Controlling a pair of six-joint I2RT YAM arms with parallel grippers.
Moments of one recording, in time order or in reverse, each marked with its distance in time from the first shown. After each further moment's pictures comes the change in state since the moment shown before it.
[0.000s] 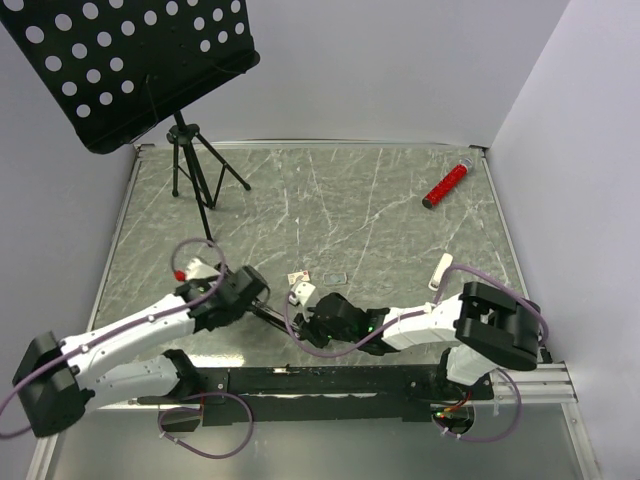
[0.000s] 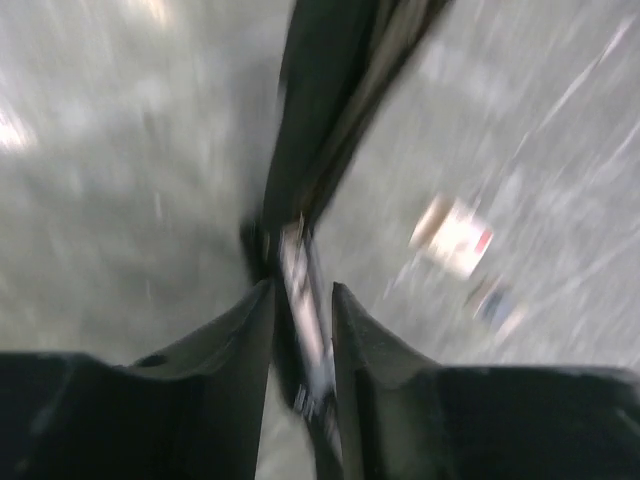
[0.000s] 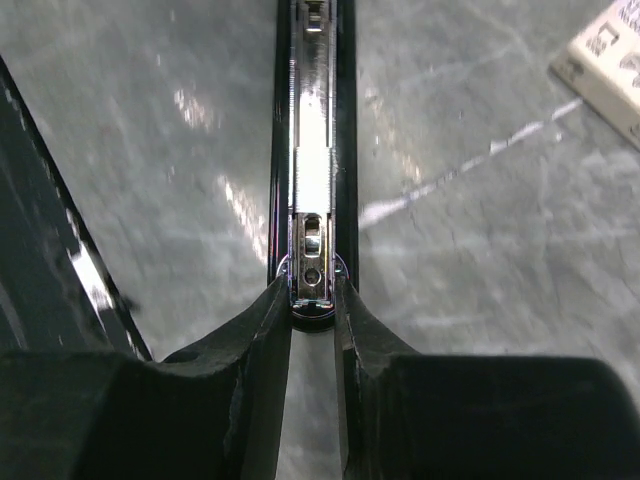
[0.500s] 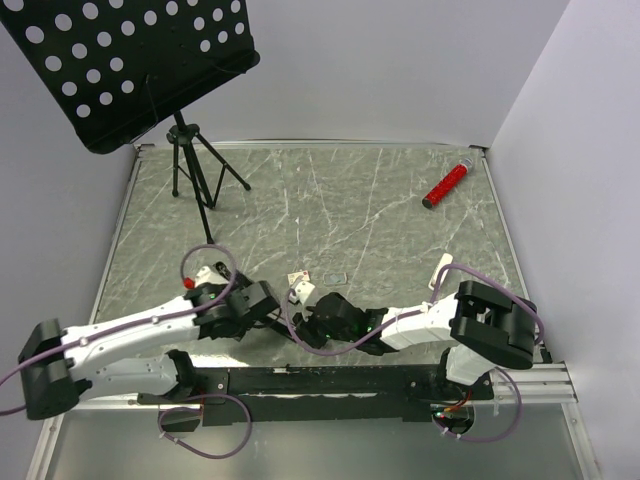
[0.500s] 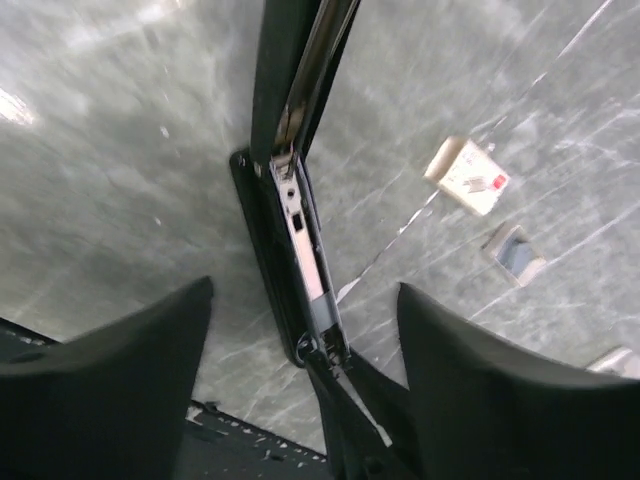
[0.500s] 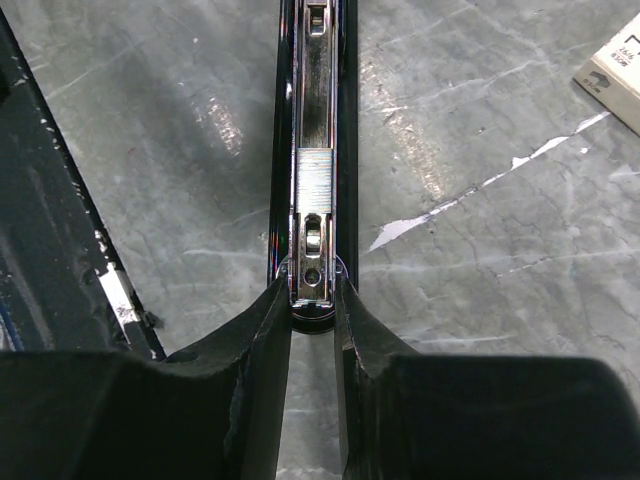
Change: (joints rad) left arm -0.232 0.084 0.071 -0.116 0.042 -0.174; right arm -0.001 0.027 0.002 0.060 -0.031 0.048
